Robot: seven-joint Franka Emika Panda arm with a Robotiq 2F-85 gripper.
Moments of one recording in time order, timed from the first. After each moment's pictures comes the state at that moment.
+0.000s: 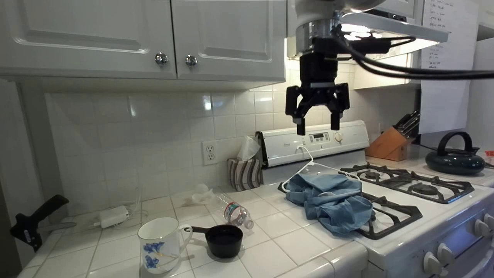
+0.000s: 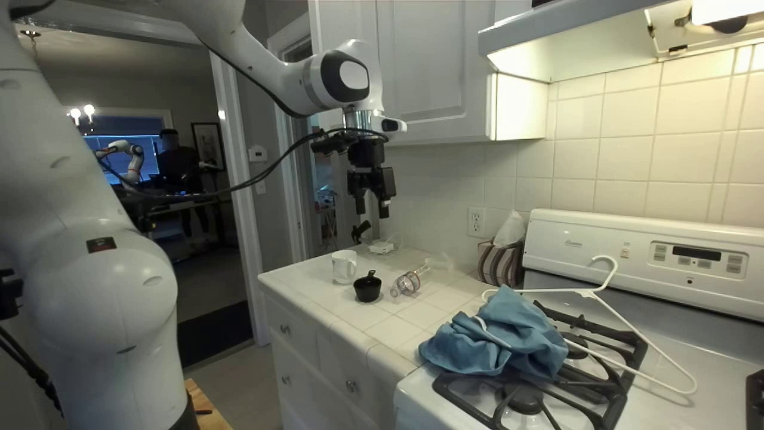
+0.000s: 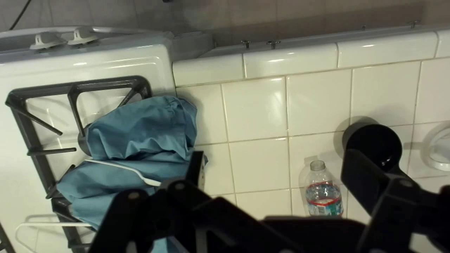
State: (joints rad) arm -0.02 -0.30 0.07 -2.29 -0.05 1.99 0.31
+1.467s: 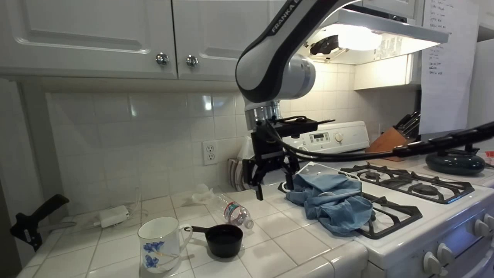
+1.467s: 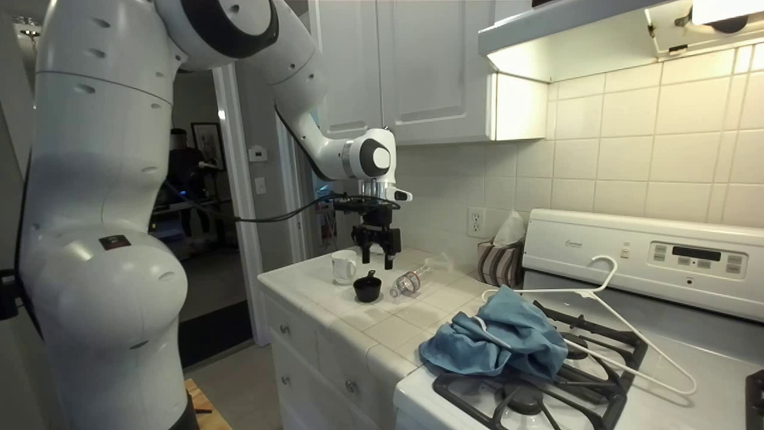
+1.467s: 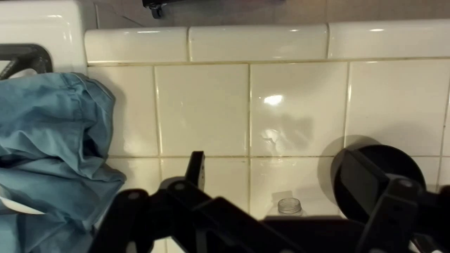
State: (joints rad) arm 0.07 0.23 0.09 -2.05 -0.08 2.12 0.35
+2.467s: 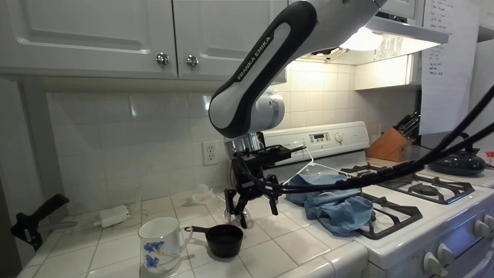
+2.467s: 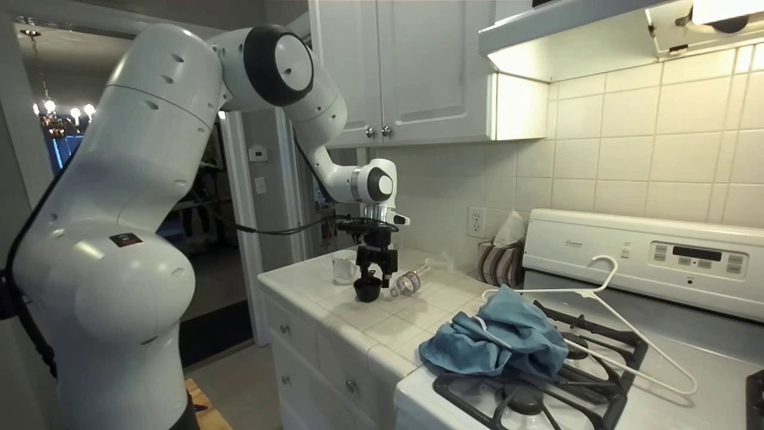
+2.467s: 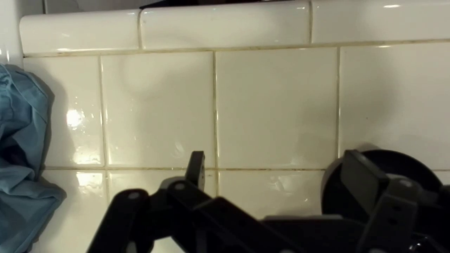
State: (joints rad) arm 0.15 0.48 0.06 -1.85 -0.08 2.07 0.41
